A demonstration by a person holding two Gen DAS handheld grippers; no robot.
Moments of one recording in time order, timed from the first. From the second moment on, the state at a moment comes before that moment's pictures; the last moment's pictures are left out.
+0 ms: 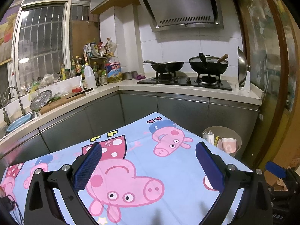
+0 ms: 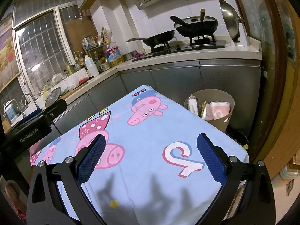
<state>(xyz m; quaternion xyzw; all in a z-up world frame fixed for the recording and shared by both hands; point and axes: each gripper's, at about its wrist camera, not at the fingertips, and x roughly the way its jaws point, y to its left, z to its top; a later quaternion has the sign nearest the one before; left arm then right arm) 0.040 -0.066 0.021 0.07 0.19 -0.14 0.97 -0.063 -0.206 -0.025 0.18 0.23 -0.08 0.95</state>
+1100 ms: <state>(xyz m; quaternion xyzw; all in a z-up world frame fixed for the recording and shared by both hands) 0.039 -0.072 0.013 0.09 0.19 -0.14 0.97 -0.064 -0.205 -0.028 0.19 0.24 -0.08 0.95</state>
